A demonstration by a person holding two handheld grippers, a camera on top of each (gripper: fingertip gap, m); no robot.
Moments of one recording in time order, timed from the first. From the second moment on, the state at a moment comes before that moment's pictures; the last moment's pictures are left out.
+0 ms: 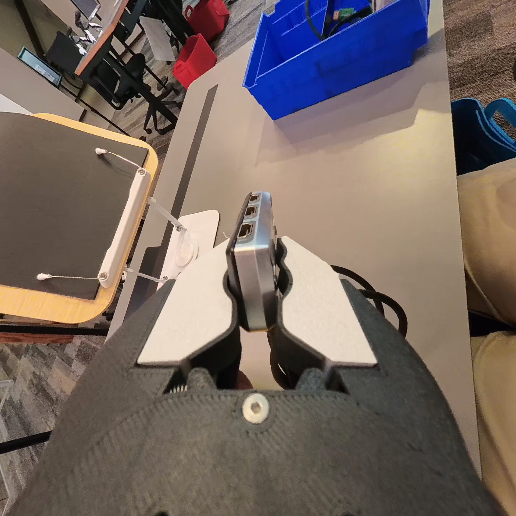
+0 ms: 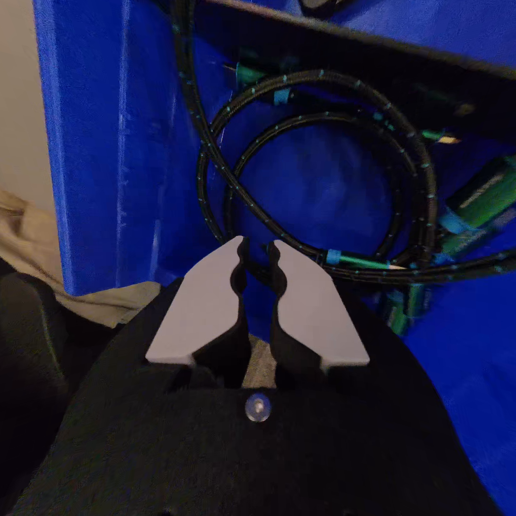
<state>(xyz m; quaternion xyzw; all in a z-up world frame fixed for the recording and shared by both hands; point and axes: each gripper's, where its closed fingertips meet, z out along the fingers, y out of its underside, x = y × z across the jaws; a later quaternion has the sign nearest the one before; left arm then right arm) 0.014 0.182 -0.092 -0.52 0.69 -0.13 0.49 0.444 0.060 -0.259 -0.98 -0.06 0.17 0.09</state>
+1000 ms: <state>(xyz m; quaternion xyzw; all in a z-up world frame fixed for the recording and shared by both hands) 0.018 0.184 -0.095 -0.52 0.69 -0.13 0.49 0.491 0.148 -0.194 -0.95 -0.15 -0.07 0.28</state>
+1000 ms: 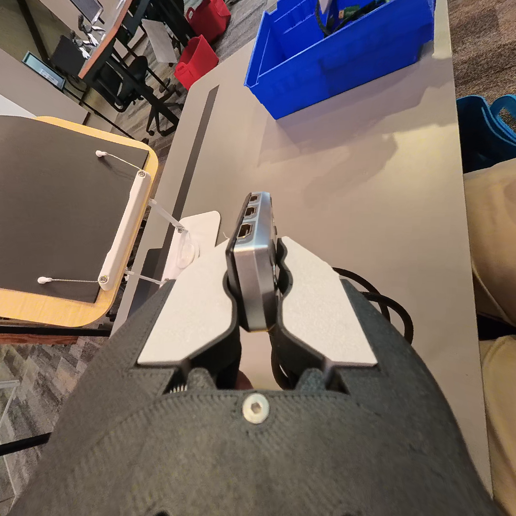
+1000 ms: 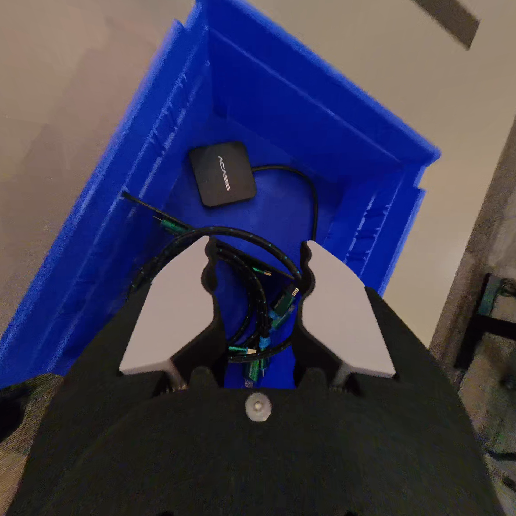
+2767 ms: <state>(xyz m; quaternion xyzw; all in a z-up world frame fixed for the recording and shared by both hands) 0.017 0.155 0.025 -0.48 0.52 -0.34 0.62 0.103 0.160 -0.016 -0.64 -0.44 0.32 0.54</state>
